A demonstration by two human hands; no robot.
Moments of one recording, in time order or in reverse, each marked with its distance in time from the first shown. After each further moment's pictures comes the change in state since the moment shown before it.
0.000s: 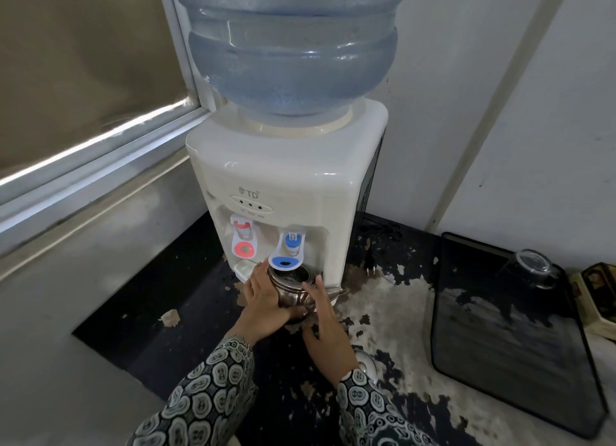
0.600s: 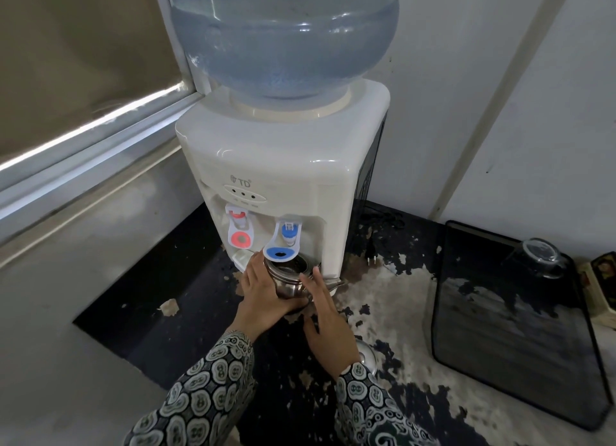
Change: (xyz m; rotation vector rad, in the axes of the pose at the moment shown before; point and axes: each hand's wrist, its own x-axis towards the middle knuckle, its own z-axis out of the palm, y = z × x) left_hand -0.003 0.002 0.006 0.031 0.117 0.001; right_hand -0.002 0.010 0.002 -0.129 0.010 0.022
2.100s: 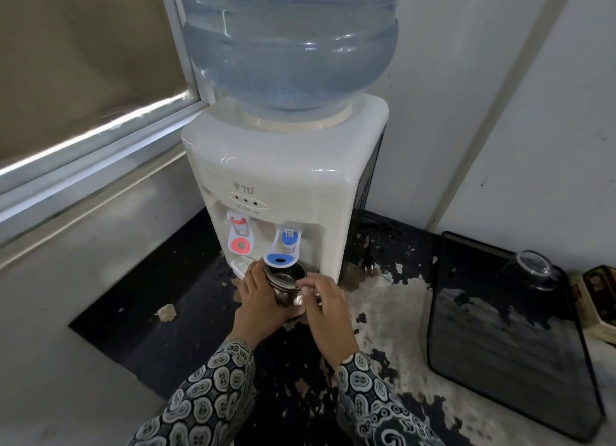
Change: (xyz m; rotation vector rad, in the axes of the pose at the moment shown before) left_hand -0.006 0.003 0.001 0.071 0.027 0.008; right_hand 0.016 -0.039 -0.026 0.111 0.178 0.027
